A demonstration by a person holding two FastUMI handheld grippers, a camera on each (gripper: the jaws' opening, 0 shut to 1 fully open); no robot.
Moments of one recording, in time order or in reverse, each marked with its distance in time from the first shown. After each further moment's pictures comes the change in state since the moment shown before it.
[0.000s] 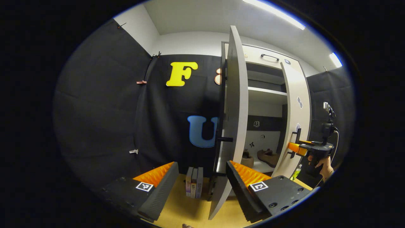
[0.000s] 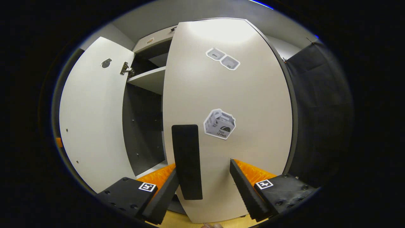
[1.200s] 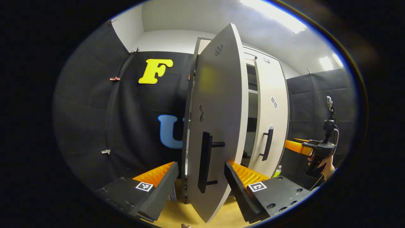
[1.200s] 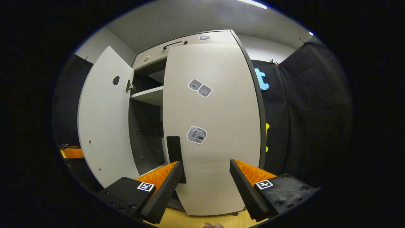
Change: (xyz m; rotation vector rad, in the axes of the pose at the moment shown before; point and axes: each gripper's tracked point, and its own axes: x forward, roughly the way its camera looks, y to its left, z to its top) left arm 0.043 -0.068 0.013 -0.010 0.006 -0.236; right arm -0.089 -0.042 0.040 0.043 -0.052 -0.008
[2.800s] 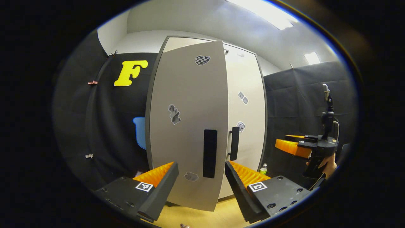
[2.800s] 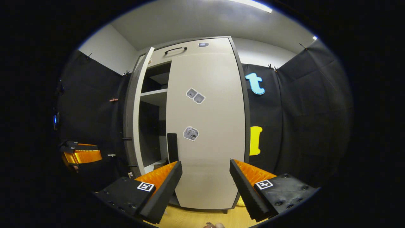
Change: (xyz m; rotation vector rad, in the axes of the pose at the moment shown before) left arm 0.010 -0.092 -0.014 0.075 -0.001 -0.133; right arm -0.068 -0.007 0.013 -0.050 0.002 -0.007
